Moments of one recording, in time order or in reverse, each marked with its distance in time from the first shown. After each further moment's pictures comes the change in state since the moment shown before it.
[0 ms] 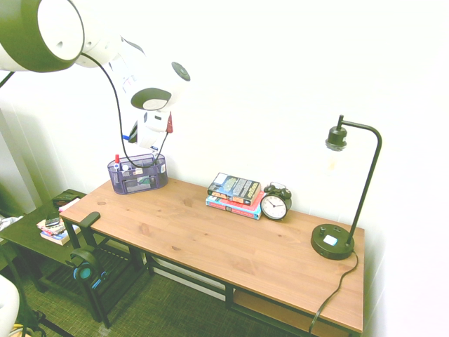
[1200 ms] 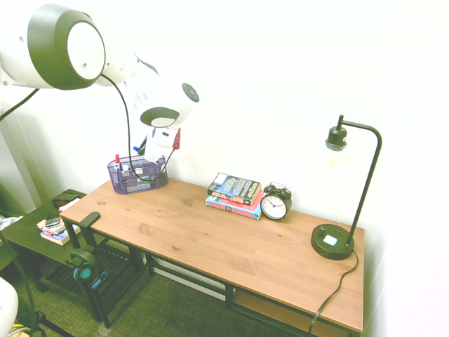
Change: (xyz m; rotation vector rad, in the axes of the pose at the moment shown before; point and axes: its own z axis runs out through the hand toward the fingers) arm 0.050 -0.021 0.022 0.029 -0.009 0.117
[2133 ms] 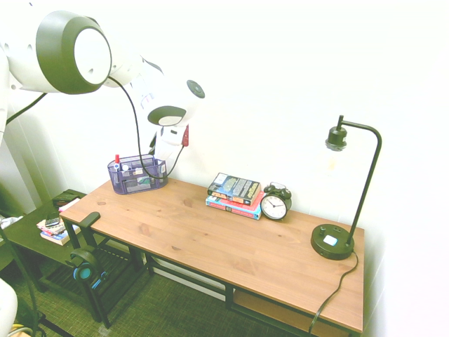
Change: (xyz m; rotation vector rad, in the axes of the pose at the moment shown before) arm -0.004 -0.017 -0.013 0.051 0.058 -0.062
